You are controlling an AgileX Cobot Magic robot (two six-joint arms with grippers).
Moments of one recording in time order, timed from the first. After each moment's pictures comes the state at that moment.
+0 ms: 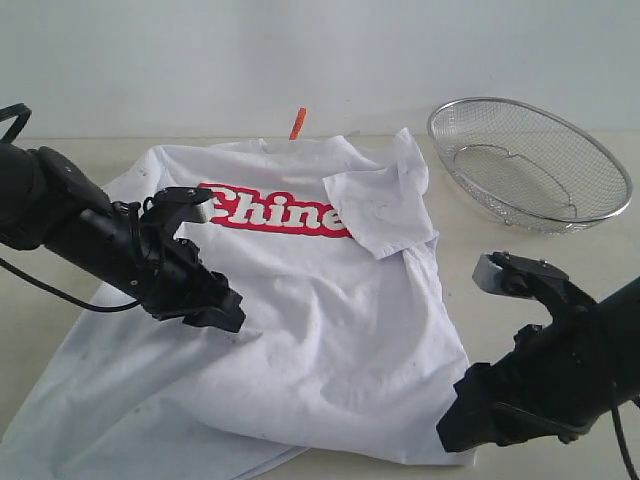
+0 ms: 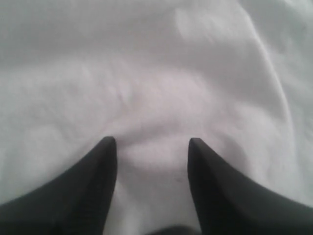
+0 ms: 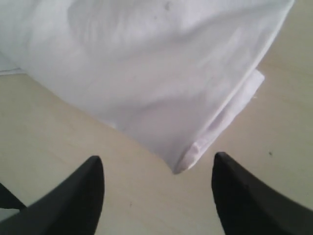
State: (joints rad) left arm -0.28 1.97 -0.98 -0.93 0.51 1.02; right arm 0.10 1.54 -0.55 0.92 0.71 -0.82
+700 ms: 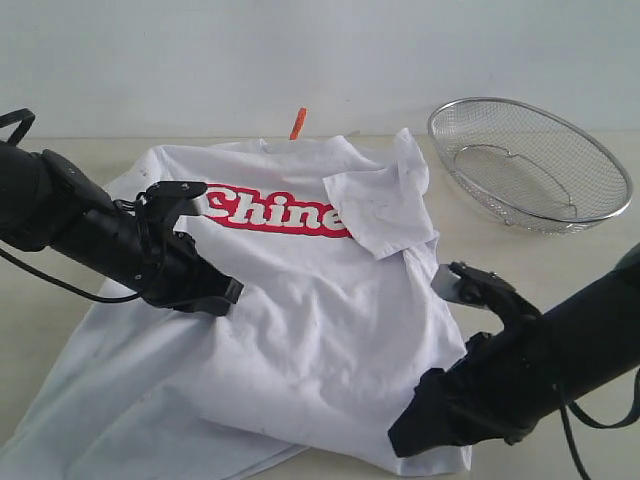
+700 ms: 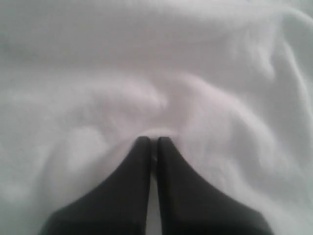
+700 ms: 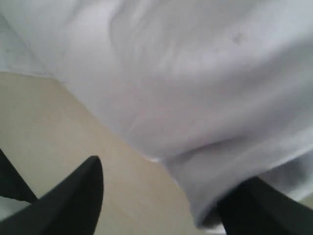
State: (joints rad) left arm -0.28 2.00 -0.99 -0.97 0.43 1.01; right arm 0.15 1.73 -0.59 1.19 0.75 -1.12
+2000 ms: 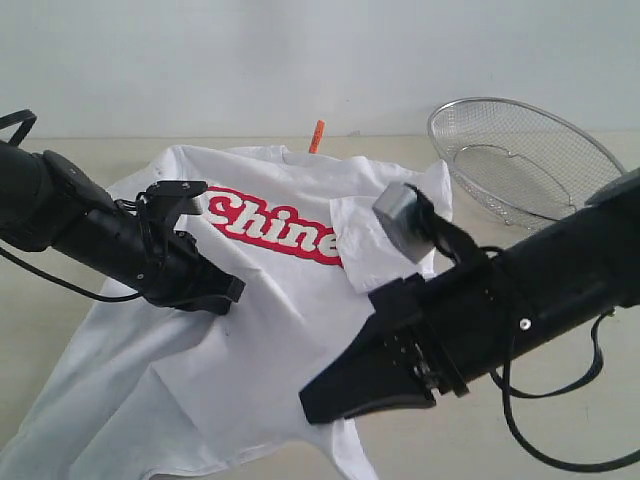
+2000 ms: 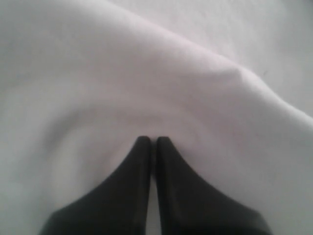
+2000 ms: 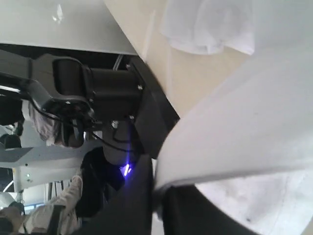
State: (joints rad) left arm -0.28 2.00 -0.99 -0.98 0.42 1.01; right arm 0.25 1.63 -0.71 1.36 1.20 -1.00
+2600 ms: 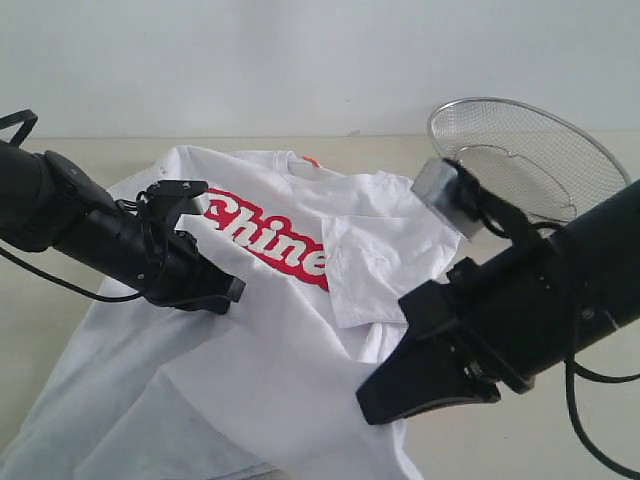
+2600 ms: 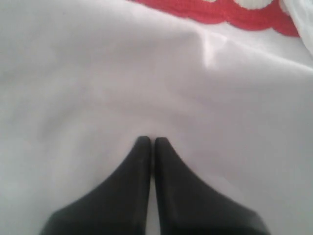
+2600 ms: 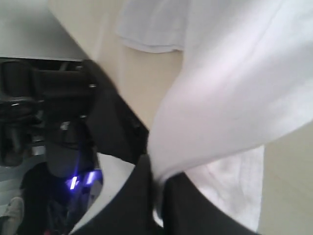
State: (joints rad) left arm -0.28 2.00 -0.99 -0.98 0.41 1.00; right arm 0.23 1.42 -0.71 1.10 1.08 -0.72
